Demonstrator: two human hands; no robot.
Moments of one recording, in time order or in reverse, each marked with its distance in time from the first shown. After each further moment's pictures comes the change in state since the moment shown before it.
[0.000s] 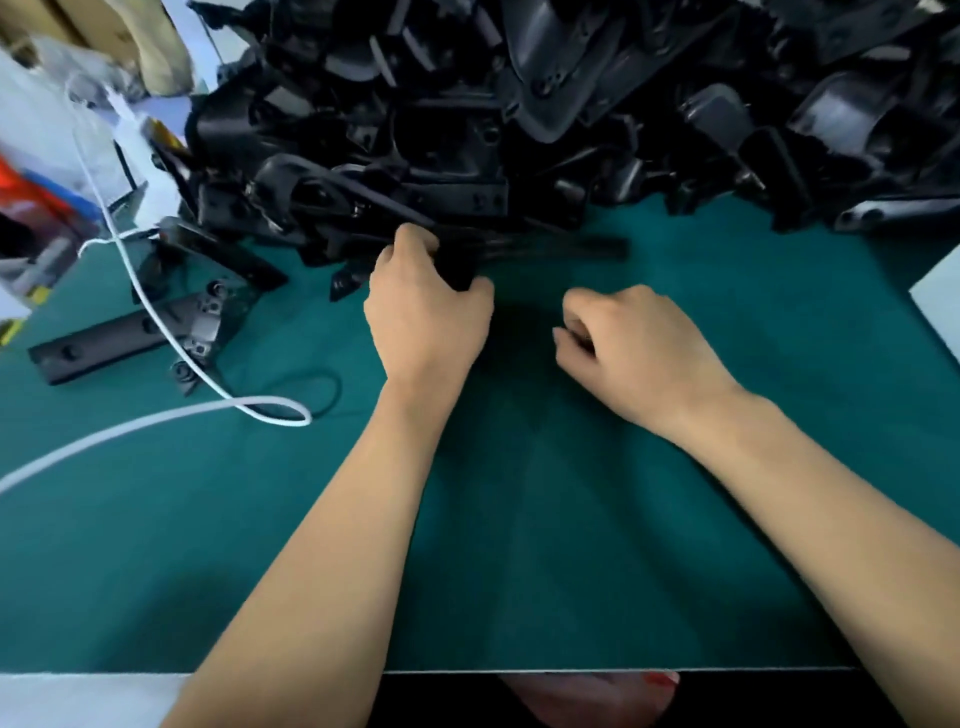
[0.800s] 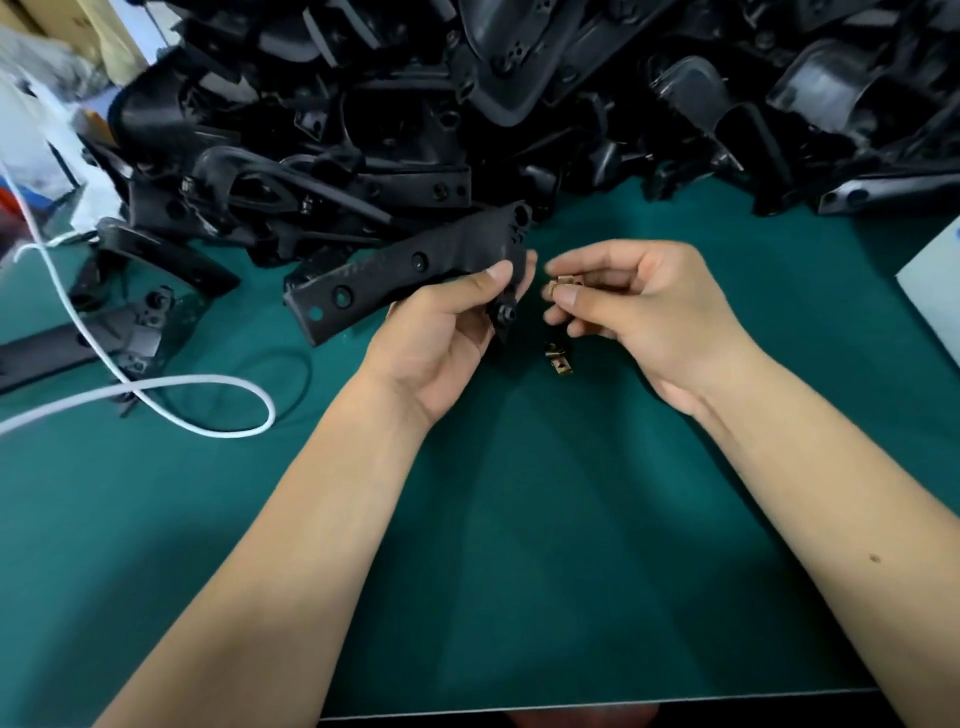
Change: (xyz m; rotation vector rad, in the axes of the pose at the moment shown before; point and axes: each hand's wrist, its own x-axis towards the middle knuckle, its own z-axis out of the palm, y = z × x) left_hand -0.016 0.019 0.008 -1.498 -0.679 -0.537; right_hand 0.007 0.027 -0.014 1.245 0.063 0.401
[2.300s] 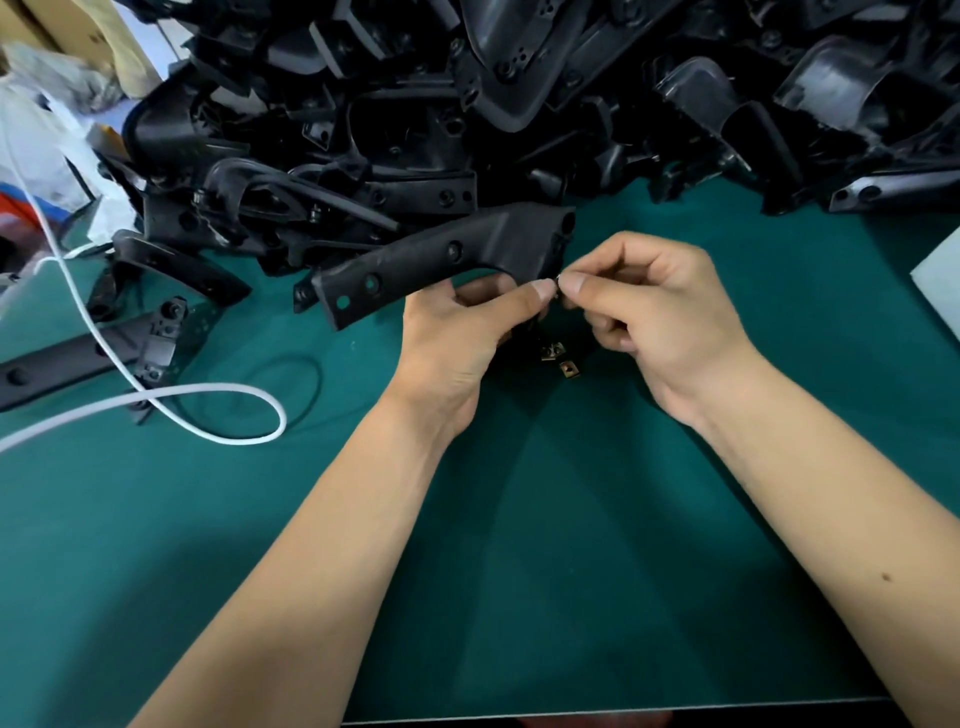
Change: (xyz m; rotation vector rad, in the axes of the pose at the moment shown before) left_hand -0.005 -0.012 0.008 0.499 0.147 0.204; right_hand -0.004 -0.003 0.006 0.096 0.045 -0.021
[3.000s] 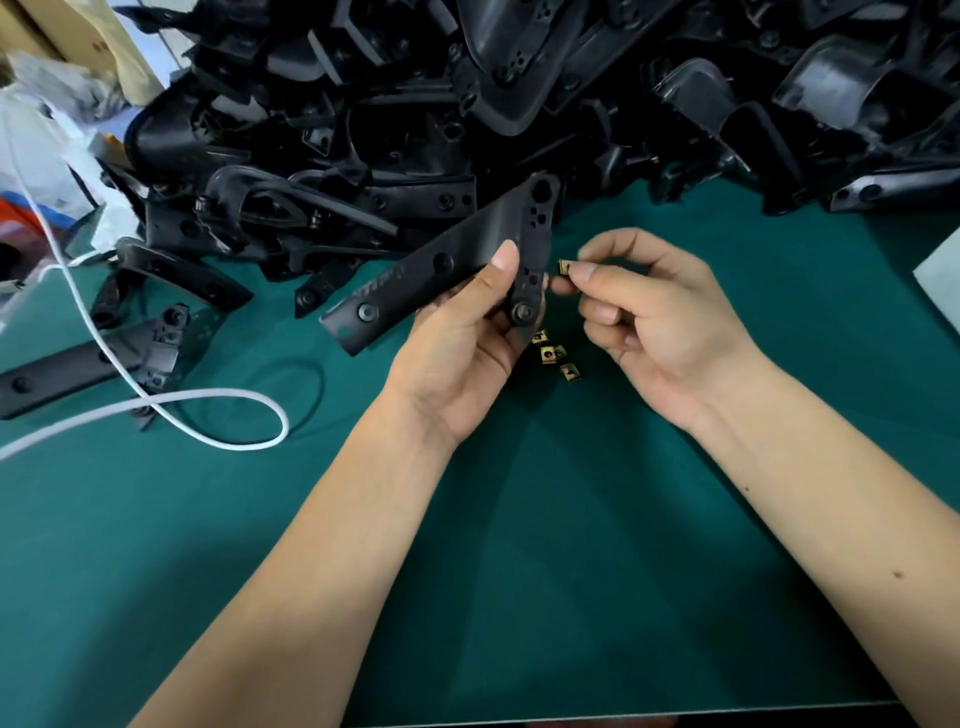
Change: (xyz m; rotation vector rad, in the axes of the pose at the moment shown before) left_hand 0.001 0.004 -0.002 -0.458 -0.191 -0.195; right_hand 0.000 -0.001 0.002 0.325 -0.007 0.133
